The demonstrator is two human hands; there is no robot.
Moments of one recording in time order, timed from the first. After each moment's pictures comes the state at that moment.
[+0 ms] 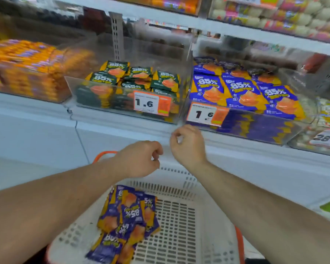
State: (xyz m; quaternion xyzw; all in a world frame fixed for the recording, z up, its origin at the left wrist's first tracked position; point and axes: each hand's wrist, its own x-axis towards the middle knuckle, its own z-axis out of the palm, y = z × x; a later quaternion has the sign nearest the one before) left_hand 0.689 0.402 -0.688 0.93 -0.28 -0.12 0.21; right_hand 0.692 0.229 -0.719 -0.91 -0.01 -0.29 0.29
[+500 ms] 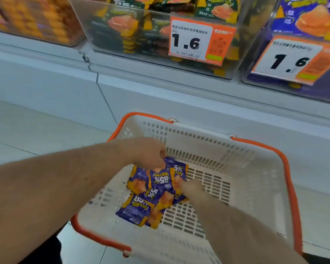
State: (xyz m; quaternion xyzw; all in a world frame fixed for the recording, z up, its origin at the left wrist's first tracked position) left_hand 0.706 0.442 -0.764 0.89 -0.22 -0.39 0.03; right_hand 0.642 0.286 -0.973 -0.75 0.39 0.32 0.43
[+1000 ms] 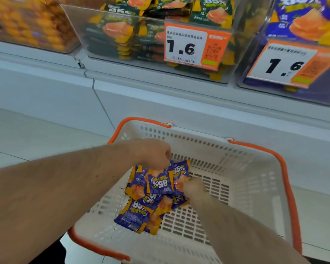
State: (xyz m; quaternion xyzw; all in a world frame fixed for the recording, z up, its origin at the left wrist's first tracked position) left_hand 0.716 0.427 -0.762 0.89 -0.20 -0.41 0.06; right_hand 0.653 0.284 -0.990 -0.74 0.42 0.25 0.47
